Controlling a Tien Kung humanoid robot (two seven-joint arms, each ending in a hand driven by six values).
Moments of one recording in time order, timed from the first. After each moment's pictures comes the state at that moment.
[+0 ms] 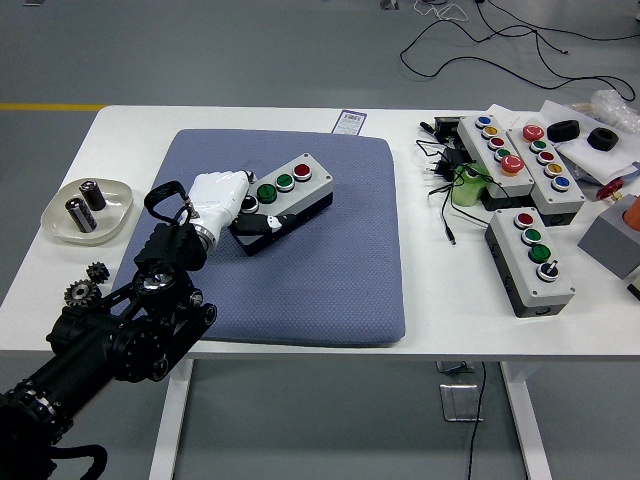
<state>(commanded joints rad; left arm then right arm) -0.70 0.00 -0.91 -0.76 2.27 0.21 0.20 0.17 -0.06 1.51 0.18 -2.27 -0.10 -0.21</state>
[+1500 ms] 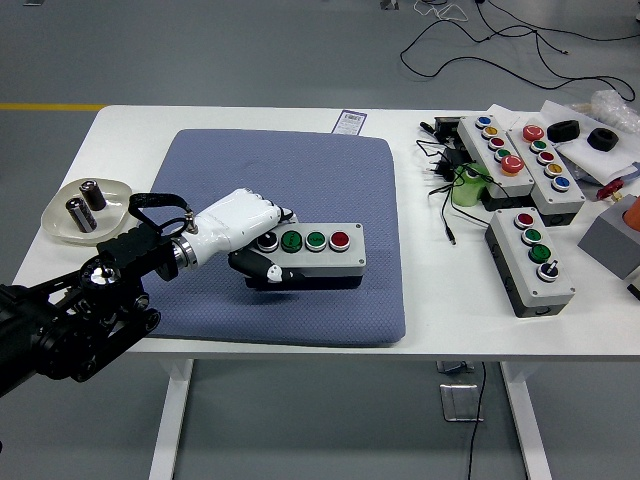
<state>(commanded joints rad) -0.77 0.29 -0.55 -0.94 2.06 0.23 -0.22 0.17 -0.05 1.52 0.18 -2.27 -0.11 -0.20</state>
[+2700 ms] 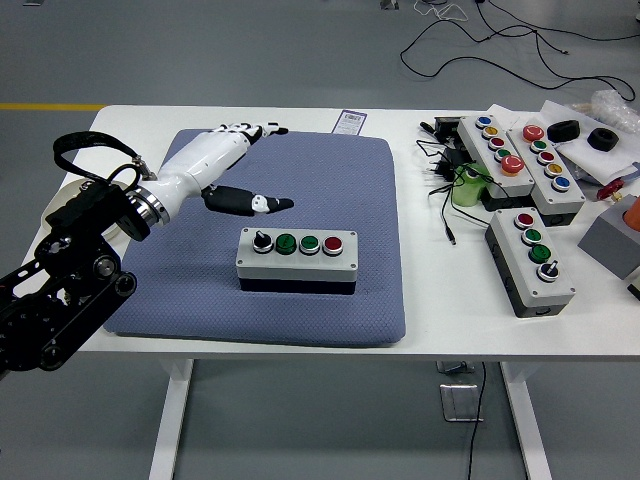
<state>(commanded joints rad) -0.64 0.33 -0.96 -1.31 1.85 0.11 -0.04 0.17 -0.05 1.49 0.18 -2.27 -0.11 -0.20</state>
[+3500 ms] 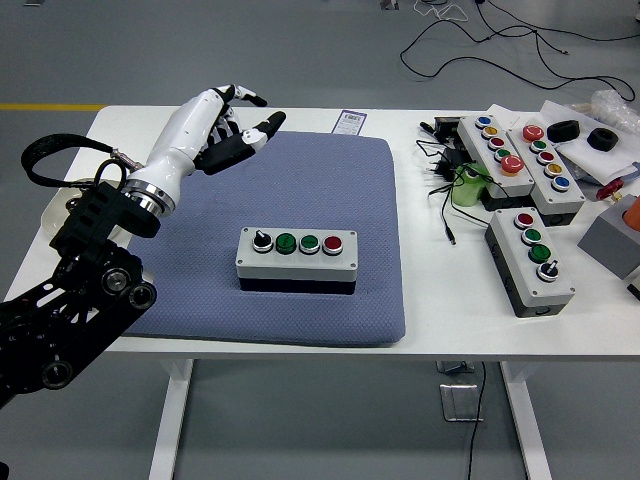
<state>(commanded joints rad) -0.62 0.31 -0.89 -1.45 1.72 0.20 0.35 0.17 -0.05 1.51 0.18 -2.27 -0.11 -0.20</state>
